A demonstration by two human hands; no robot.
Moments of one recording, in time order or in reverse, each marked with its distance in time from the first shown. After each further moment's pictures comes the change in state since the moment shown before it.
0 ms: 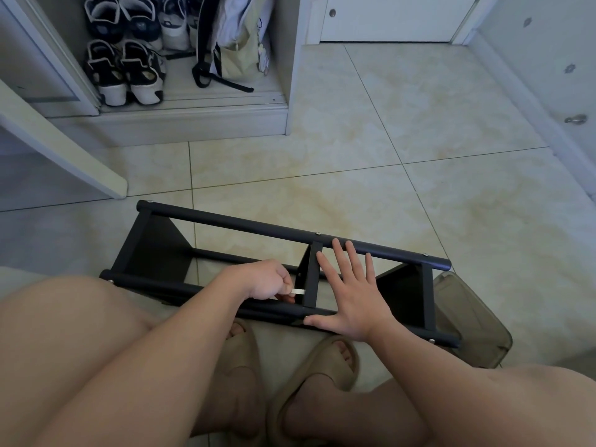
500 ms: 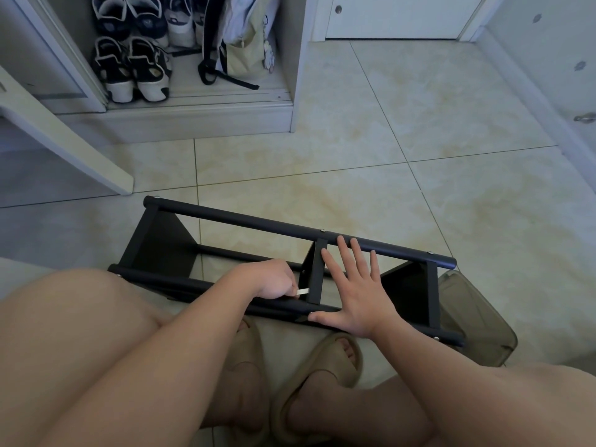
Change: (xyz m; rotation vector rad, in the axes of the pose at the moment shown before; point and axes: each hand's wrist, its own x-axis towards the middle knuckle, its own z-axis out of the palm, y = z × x) left_hand -0.006 0.007 0.002 0.195 -0.002 -0.069; right_hand 0.000 -0.001 -0.003 0.011 -0.003 -0.001
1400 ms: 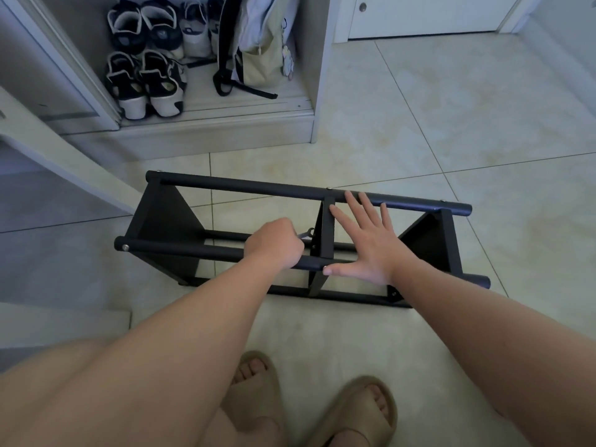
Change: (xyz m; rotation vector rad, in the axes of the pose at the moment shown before) left_hand 0.065 0.009 -0.091 0.069 0.621 -0.150; right_hand 0.158 0.043 -0.048 0.093 0.015 -0.099
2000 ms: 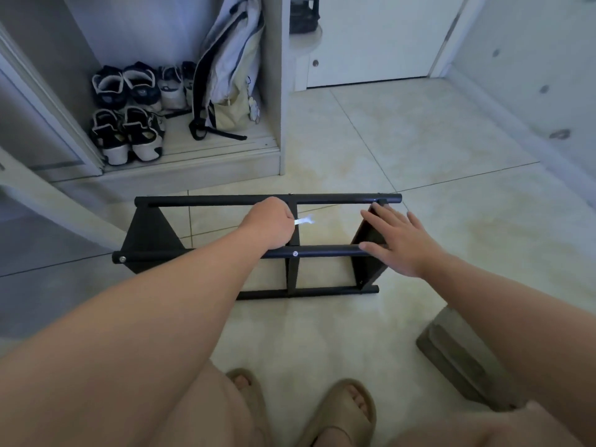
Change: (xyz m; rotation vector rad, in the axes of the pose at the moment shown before) left_hand -0.036 0.062 -0.065 -0.165 0.039 0.222; right_hand -0.092 0.057 -0.071 -0.018 0.064 0.248
